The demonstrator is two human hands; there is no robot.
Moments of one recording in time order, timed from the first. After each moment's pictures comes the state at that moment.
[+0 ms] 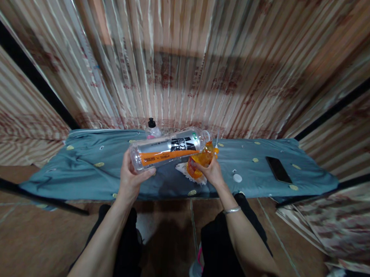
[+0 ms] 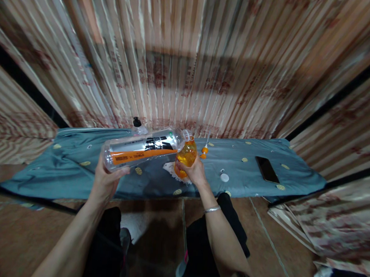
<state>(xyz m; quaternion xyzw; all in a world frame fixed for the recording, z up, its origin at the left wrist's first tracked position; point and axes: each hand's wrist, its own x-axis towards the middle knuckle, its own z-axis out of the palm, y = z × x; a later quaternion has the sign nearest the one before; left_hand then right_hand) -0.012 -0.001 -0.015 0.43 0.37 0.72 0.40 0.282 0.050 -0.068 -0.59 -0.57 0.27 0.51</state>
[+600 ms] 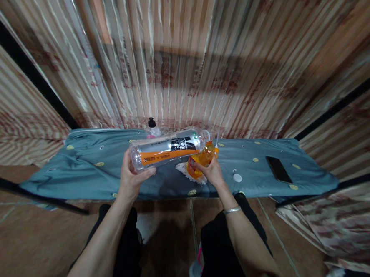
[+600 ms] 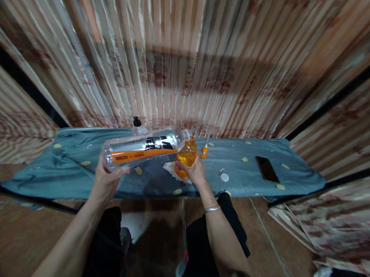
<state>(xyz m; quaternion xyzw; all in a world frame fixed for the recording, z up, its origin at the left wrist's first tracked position) -0.010 0.000 -0.015 0.42 0.38 0.72 0.40 0.284 0.053 -0.072 -0.60 -0.56 0.26 0.51</state>
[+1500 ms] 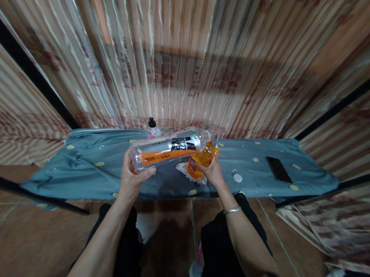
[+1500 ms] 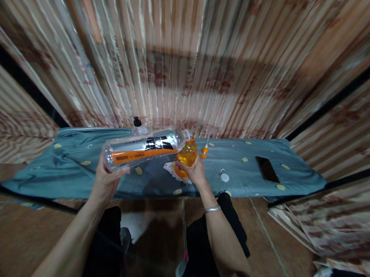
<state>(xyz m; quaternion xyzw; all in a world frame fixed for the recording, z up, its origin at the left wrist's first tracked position) -0.010 0.000 -0.015 0.42 0.37 0.72 0.41 0.283 0.051 -0.066 -0.60 -0.56 0.27 0.50</state>
